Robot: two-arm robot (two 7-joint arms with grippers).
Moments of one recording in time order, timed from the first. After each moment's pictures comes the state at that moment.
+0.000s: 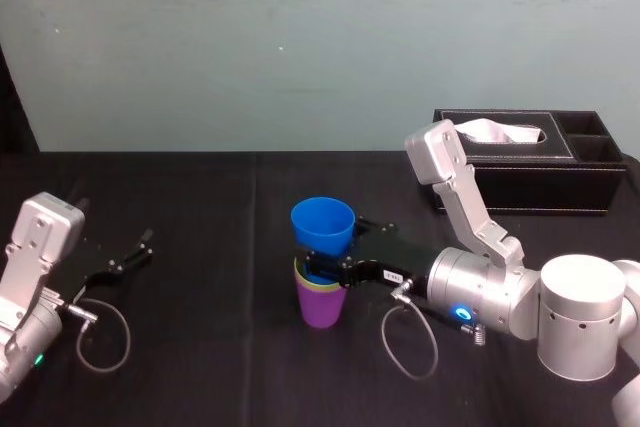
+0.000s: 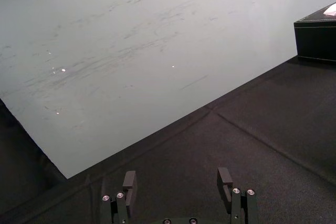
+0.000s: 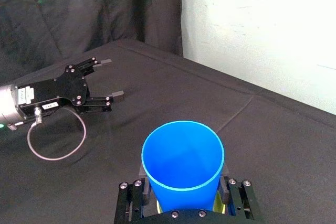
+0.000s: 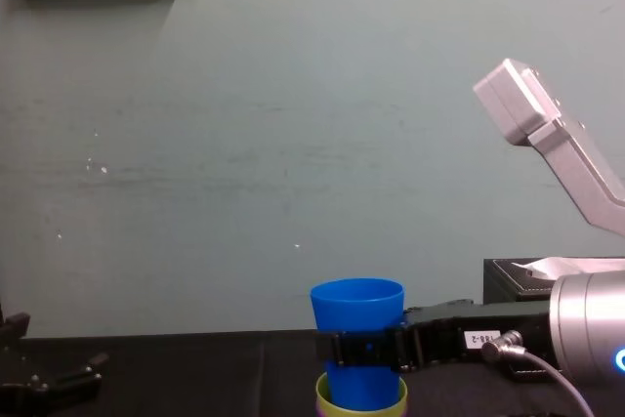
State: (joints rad) left arm -0.20 0.60 0.45 -1.41 -0.25 -0.12 0.03; right arm 0.38 0.39 -0.52 -1.52 0.45 0.36 0.40
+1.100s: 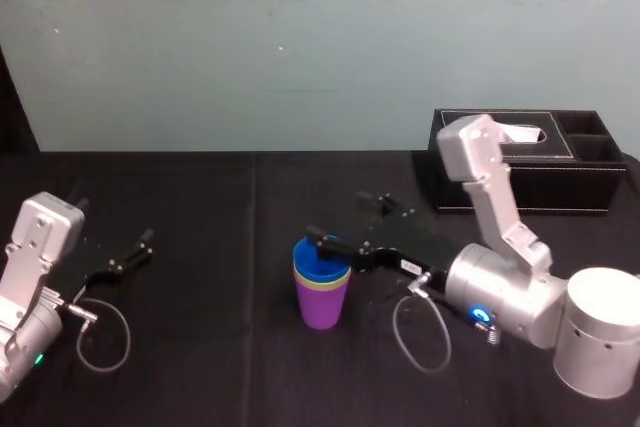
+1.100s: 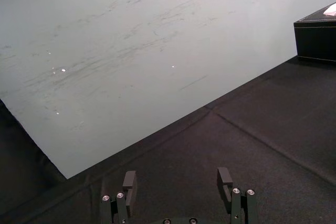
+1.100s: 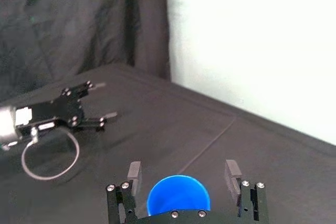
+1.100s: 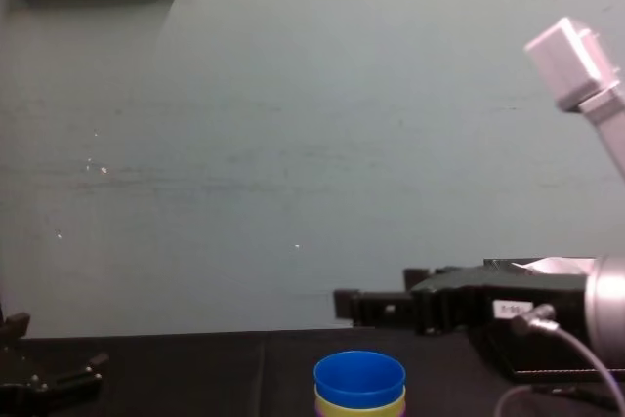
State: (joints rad) left arm -0.20 0.60 0.45 -1.41 -0.25 -0.12 0.03; right arm 0.31 0.41 -0.47 -1.60 0.45 0.27 0.35
